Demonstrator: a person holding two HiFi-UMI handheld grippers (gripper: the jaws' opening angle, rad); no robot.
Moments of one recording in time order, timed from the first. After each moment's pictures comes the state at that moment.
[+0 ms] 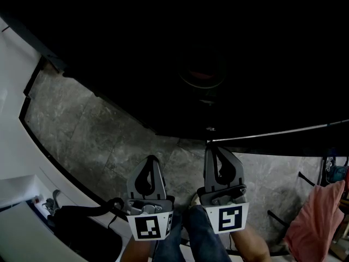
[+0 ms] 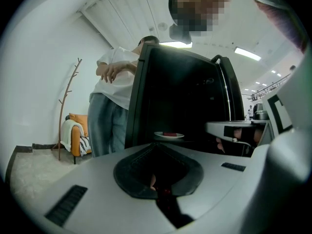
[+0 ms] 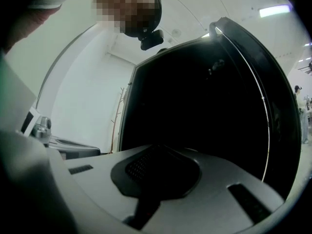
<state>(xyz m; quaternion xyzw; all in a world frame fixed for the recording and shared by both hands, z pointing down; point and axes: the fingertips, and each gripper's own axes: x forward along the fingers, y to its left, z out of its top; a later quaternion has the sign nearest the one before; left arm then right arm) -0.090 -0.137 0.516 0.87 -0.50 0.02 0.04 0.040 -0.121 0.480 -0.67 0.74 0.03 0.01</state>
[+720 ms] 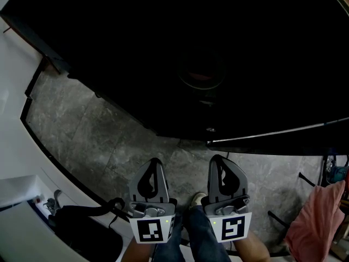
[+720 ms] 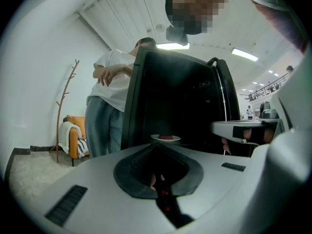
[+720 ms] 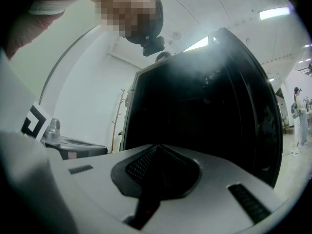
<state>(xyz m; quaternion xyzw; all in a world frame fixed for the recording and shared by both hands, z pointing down) -0.083 -0.127 0.502 0.87 -0.49 0.01 0.03 0.041 -0.093 0.471 -0.67 0.74 0.04 0.01</state>
